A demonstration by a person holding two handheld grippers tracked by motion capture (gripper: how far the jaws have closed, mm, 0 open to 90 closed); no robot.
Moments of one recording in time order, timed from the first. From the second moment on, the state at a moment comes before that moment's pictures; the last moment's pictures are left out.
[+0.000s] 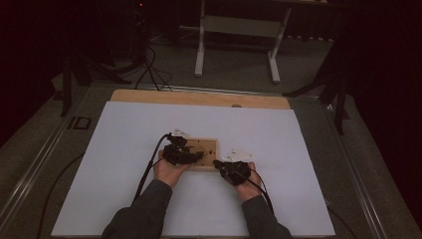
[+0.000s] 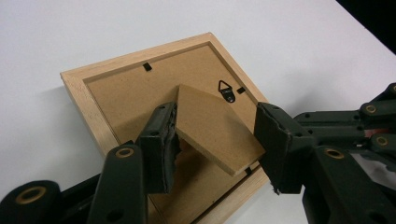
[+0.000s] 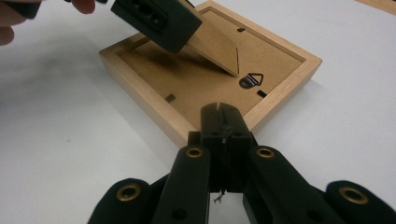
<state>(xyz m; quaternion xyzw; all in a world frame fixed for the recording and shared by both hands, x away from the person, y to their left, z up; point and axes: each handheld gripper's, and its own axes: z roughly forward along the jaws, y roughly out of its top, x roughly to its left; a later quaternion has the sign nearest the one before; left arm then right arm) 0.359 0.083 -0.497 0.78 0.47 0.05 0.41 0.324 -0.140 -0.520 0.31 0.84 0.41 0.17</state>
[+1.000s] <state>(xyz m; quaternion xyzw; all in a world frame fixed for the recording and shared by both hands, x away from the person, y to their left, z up) 0.352 0.077 -0.493 0.80 0.45 0.09 0.39 0.325 -0.140 -0.518 0.32 0.84 0.41 0.17</state>
